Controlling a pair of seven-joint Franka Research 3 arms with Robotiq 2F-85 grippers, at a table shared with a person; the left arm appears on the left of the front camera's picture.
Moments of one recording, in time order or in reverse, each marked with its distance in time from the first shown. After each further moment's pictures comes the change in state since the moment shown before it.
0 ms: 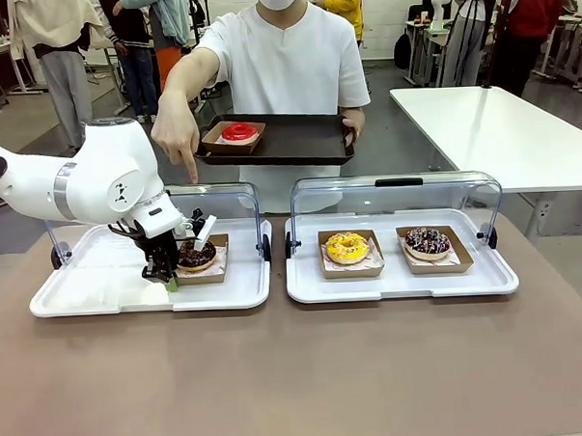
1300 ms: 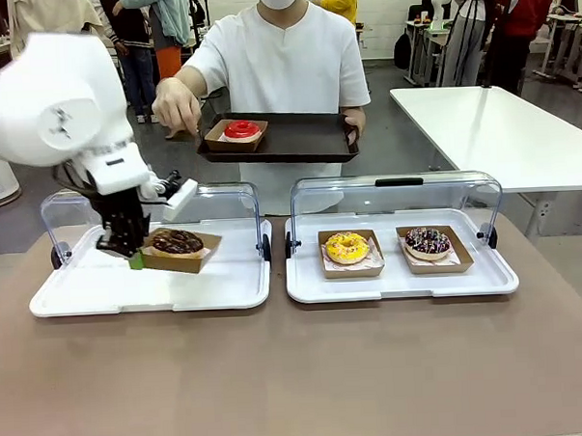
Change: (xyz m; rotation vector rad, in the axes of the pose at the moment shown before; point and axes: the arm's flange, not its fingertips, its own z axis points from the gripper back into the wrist) left arm 0.025 -0.103 0.157 -0.047 0.070 -0.069; right arm 0.000 0.000 0.000 0.001 0.001 -0.001
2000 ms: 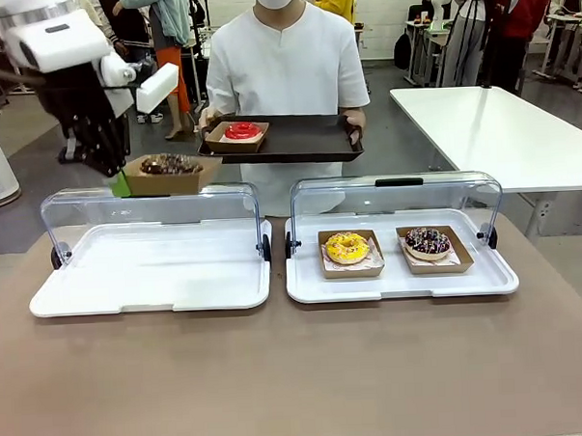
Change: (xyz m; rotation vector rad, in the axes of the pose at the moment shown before) left arm 0.013 -0.013 0.142 0.109 -0.099 0.082; right arm 0.000 0.000 0.000 0.000 0.000 0.000
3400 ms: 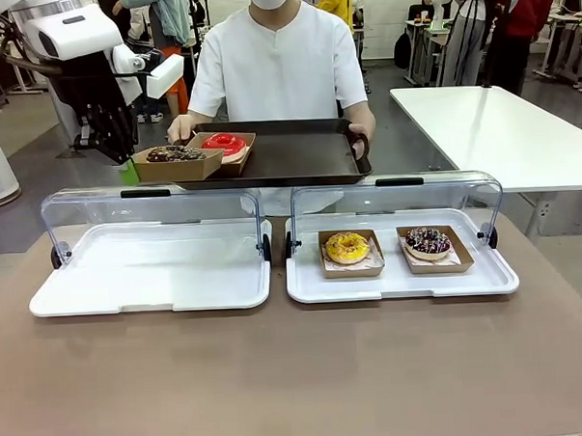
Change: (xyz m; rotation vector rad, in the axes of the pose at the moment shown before) left arm -0.004 0.021 -0.005 -0.012 -0.010 -0.001; right arm 0.000 0.000 0.000 0.000 0.000 0.000
